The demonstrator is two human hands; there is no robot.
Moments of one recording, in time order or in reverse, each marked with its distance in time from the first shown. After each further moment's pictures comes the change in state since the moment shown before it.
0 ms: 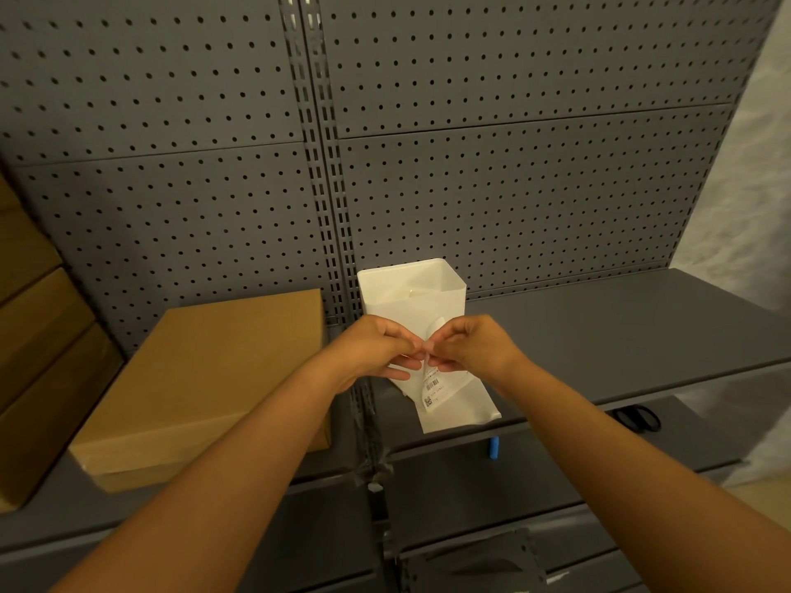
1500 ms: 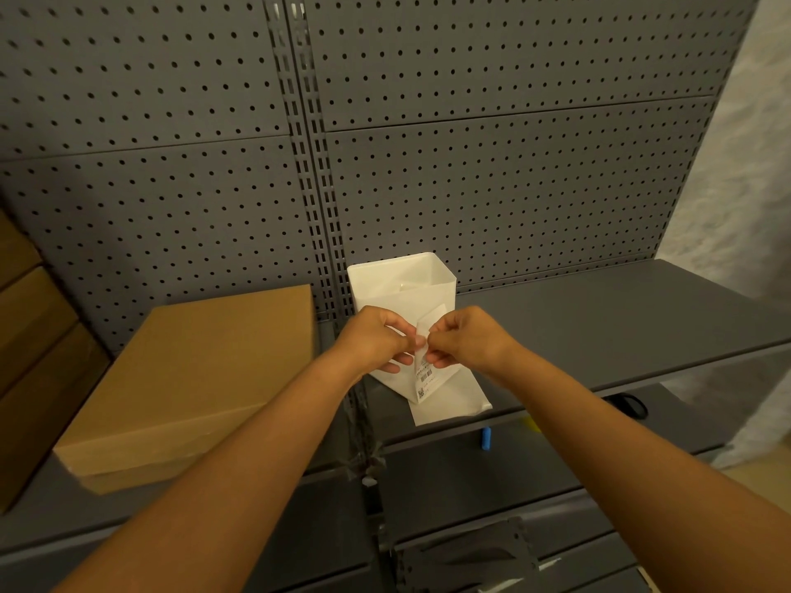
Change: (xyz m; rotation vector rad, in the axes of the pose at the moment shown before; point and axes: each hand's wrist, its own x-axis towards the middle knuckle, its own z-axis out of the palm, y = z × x) left_hand 0.013 -0.003 0.014 0.147 0.140 0.030; right_hand -0.004 -0.008 -0.004 -0.146 -0.033 0.044
